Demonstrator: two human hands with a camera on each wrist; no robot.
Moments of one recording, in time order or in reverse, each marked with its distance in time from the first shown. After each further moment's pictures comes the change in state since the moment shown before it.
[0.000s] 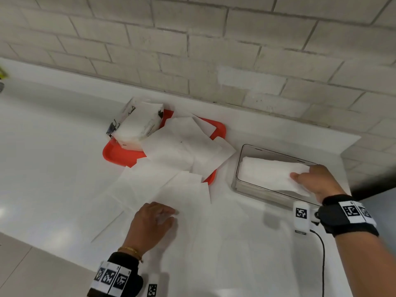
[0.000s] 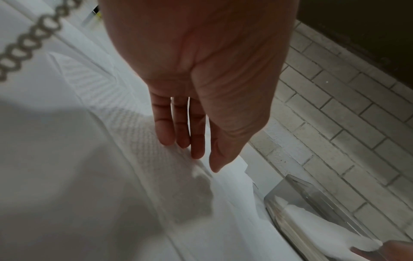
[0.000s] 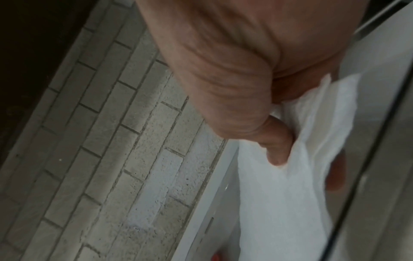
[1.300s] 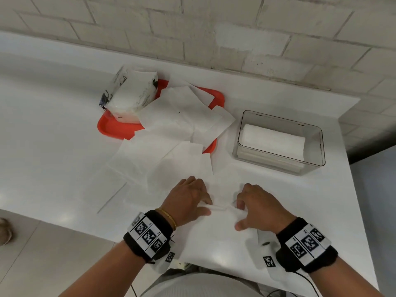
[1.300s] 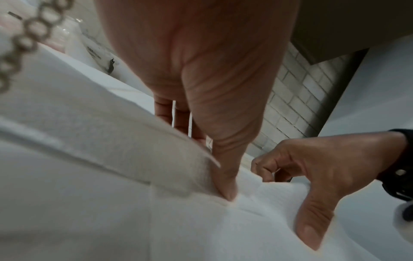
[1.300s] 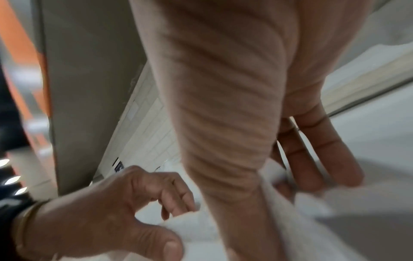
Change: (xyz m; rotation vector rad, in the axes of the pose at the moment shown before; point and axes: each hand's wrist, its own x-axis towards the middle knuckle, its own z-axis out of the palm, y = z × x) left_hand 0.000 0.052 0.035 0.237 -0.397 0.459; right_hand -0.162 0.033 0.110 -0.782 -0.575 -0.592
